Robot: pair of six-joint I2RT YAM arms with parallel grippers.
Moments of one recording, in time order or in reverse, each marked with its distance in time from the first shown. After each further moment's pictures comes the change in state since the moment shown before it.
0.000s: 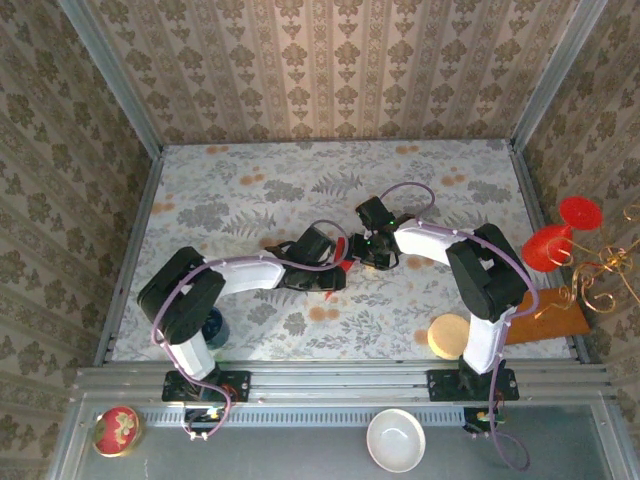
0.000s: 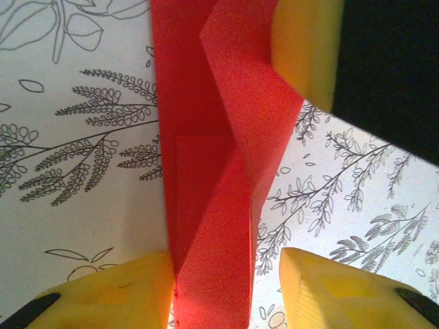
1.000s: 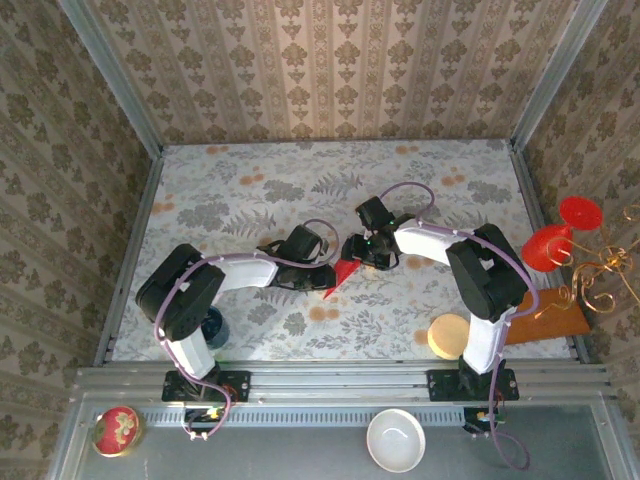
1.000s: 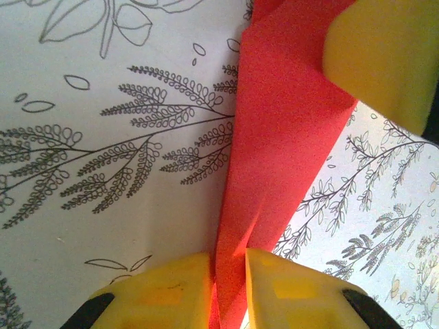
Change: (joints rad) left arm 0.082 0.013 -0.054 0.072 0.125 0.004; right arm 0.000 -0.002 -0.003 -0.001 -0.001 -0.023
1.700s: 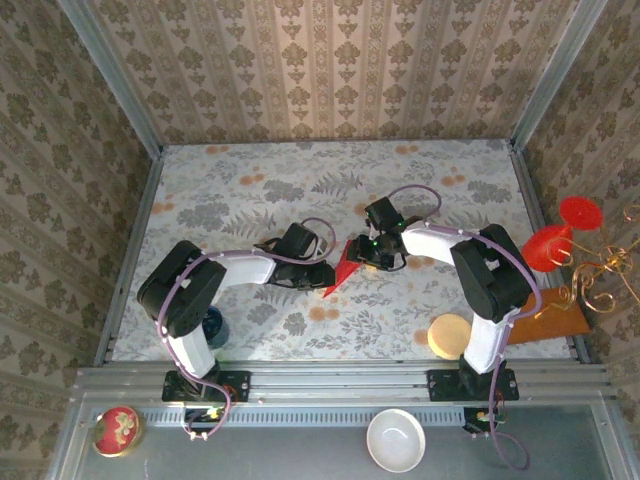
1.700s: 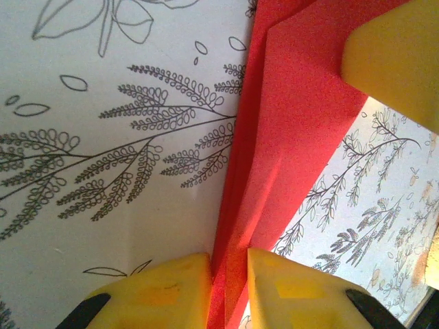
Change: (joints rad) left arm 0.037 0.023 0.001 0.014 0.097 0.001; right arm -0.048 -0.017 -0.056 0.061 -0.086 -0.041
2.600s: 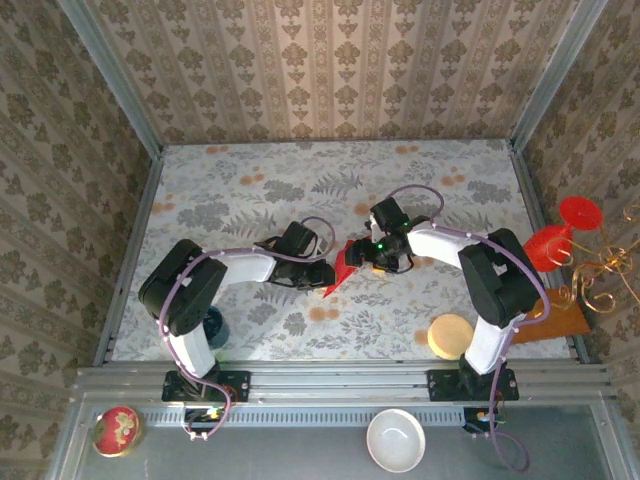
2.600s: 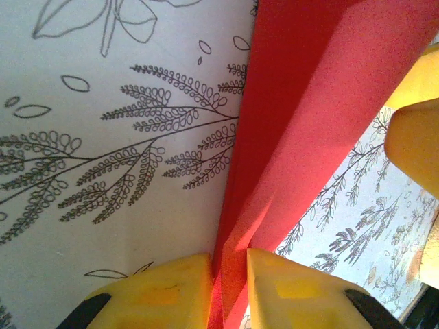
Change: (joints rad) left arm 0.008 0.011 0.014 -0.018 0.021 0.001; right arm -0.018 -0.057 -0.026 -0.055 -0.084 -0.138
